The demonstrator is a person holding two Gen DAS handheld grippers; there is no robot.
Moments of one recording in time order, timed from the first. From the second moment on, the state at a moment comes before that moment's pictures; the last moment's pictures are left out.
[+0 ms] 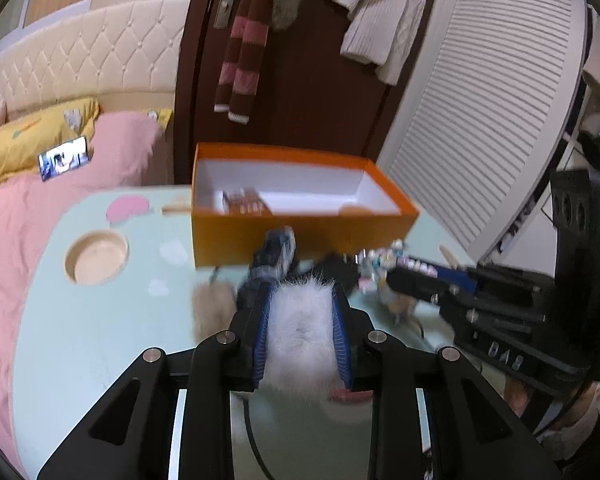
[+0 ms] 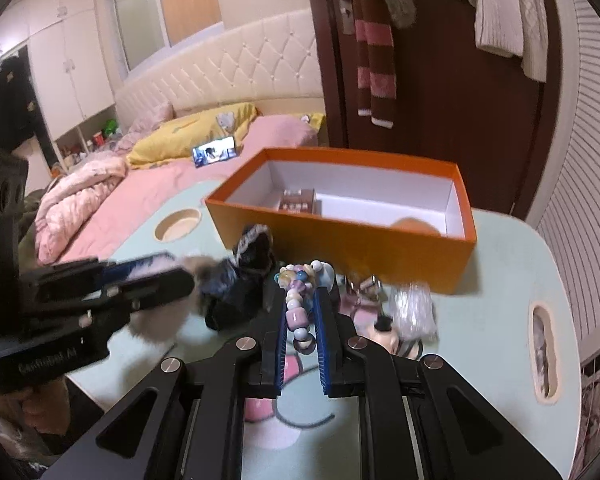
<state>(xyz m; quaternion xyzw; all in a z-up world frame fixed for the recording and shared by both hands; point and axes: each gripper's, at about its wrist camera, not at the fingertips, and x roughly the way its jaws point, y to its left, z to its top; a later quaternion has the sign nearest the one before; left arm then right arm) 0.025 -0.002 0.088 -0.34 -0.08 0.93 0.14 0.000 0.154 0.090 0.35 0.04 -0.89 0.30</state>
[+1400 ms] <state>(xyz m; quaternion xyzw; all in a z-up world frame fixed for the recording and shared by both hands) -0.106 -0.007 0.084 -0.37 -0.07 0.92 0.12 -0.121 0.138 0.093 0.34 0.02 -0.90 0.27</state>
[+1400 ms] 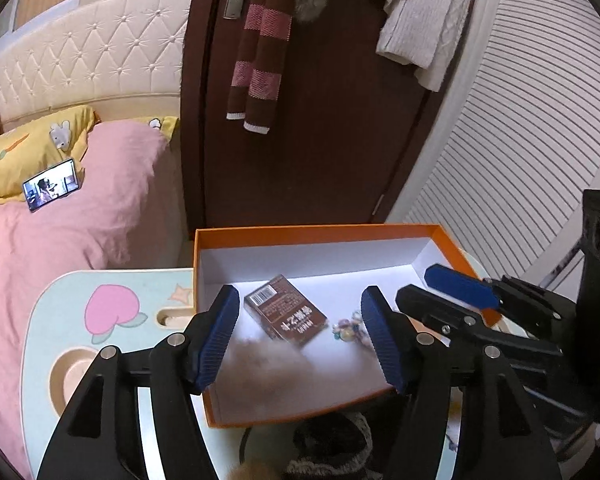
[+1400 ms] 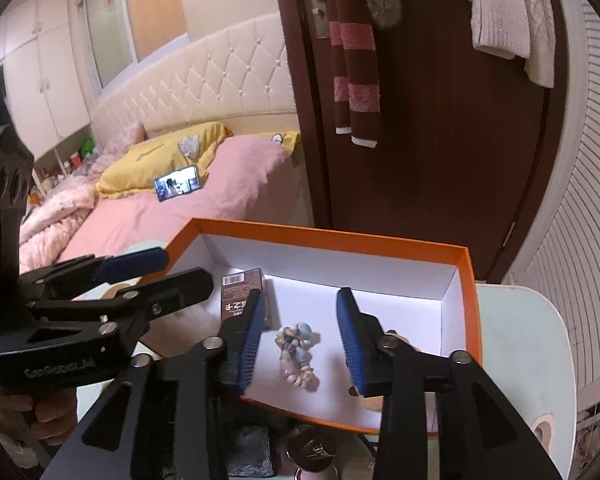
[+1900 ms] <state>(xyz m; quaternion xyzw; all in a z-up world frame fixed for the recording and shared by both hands) -0.006 -0.018 0.082 -0.35 -0.07 0.93 0.09 -0.038 0.152 0.097 0.33 0.01 -0.89 0.32</state>
